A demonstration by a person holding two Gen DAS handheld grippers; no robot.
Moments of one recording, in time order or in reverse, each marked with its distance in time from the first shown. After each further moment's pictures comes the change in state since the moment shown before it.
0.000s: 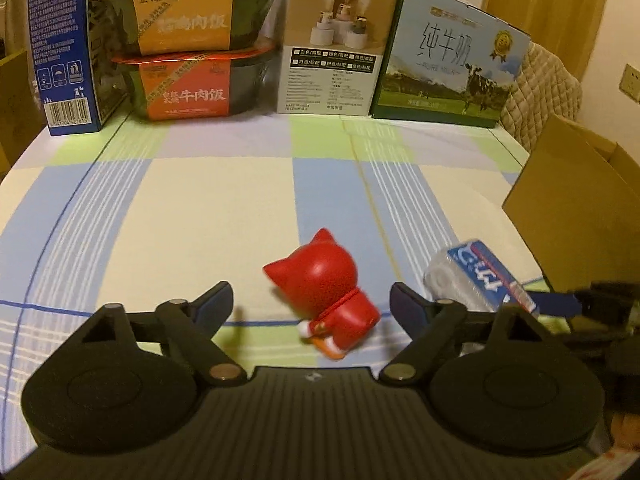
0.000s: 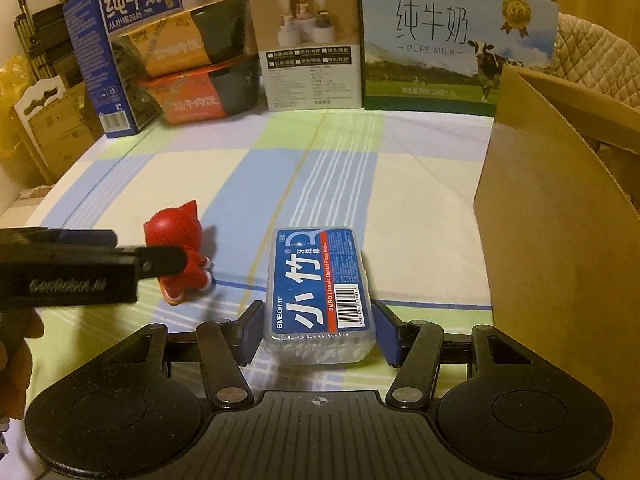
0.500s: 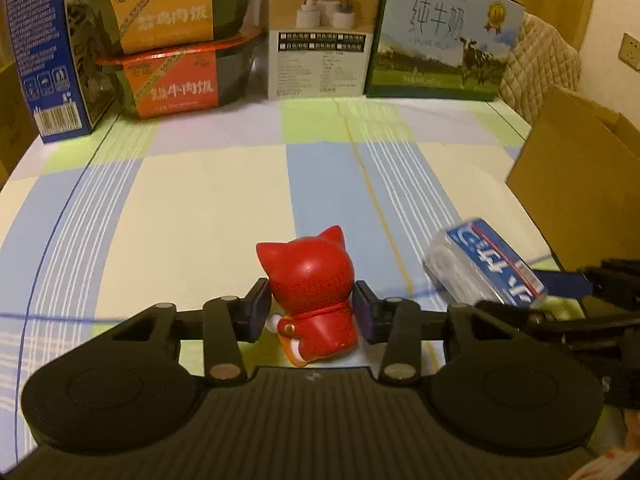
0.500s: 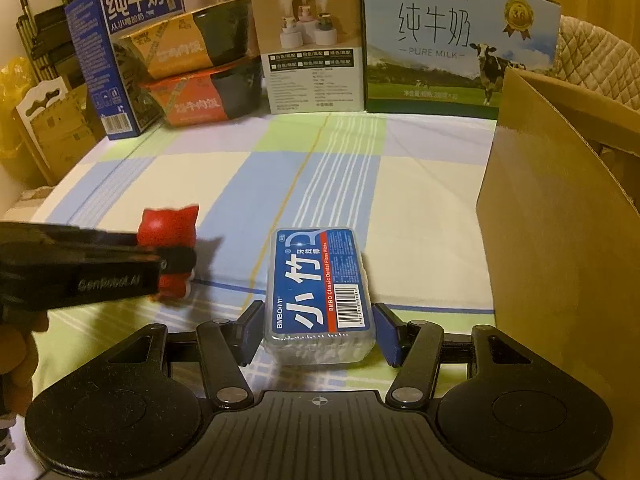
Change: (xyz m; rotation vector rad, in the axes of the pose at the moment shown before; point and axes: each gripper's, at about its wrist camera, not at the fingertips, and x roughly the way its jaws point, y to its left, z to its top) left arm 0.001 -0.005 -0.001 0.070 0.069 0.008; right arm -0.004 0.003 -0.001 0.002 -0.005 0.018
